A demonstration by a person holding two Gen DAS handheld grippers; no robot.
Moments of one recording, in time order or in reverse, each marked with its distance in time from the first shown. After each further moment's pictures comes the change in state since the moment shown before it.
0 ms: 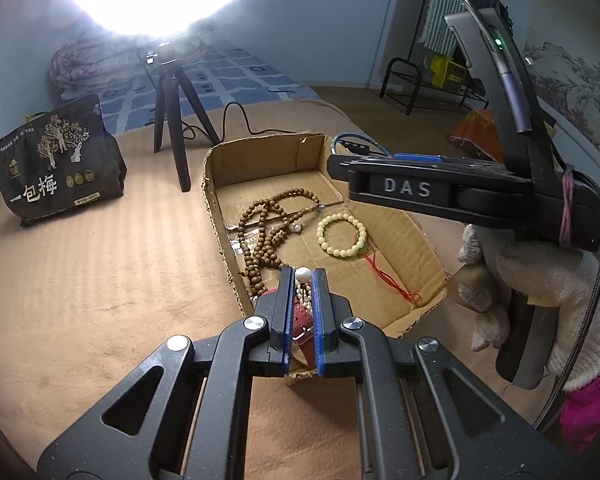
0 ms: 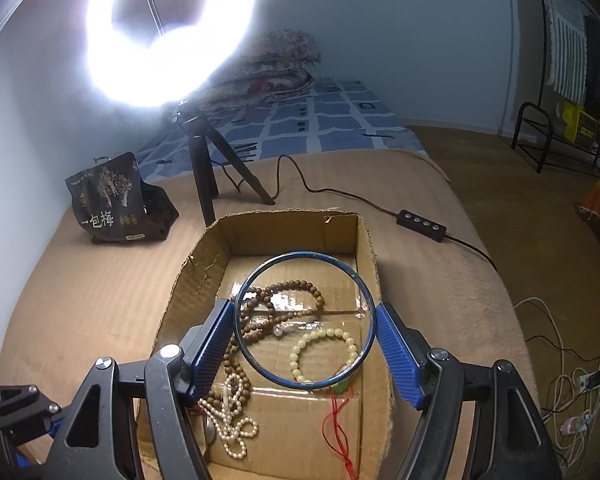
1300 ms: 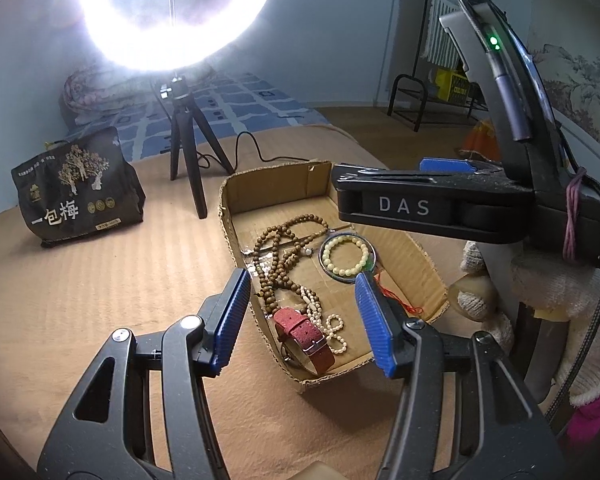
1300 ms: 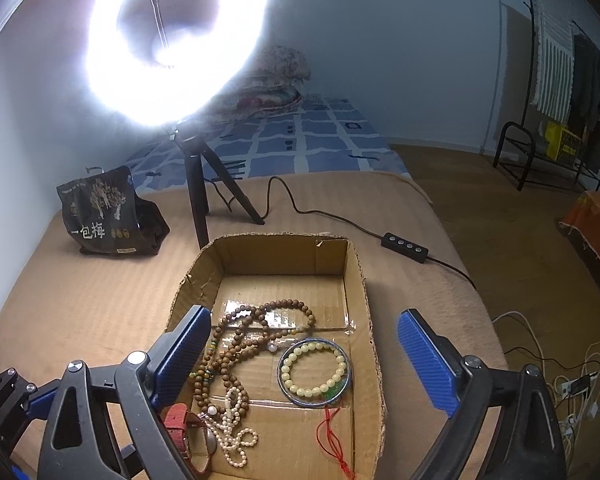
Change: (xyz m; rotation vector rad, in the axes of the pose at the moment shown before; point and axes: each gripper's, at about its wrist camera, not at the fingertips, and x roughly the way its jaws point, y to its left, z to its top) left arm -0.026 -0.005 0.004 0.031 -0.088 0.053; right arm -0.019 0.014 0.008 -0.018 -0.059 -0.086
